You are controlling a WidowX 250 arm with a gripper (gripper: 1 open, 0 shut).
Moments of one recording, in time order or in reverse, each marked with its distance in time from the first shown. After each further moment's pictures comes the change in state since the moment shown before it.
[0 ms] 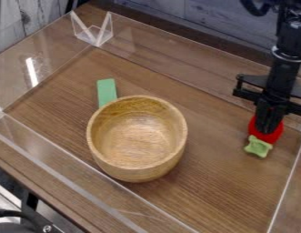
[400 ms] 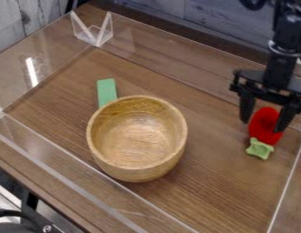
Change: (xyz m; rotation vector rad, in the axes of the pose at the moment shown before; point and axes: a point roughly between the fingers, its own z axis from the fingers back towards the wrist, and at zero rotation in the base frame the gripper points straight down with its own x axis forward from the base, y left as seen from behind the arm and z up) arm 0.002 0.019 0.019 -0.013 -0.026 0.032
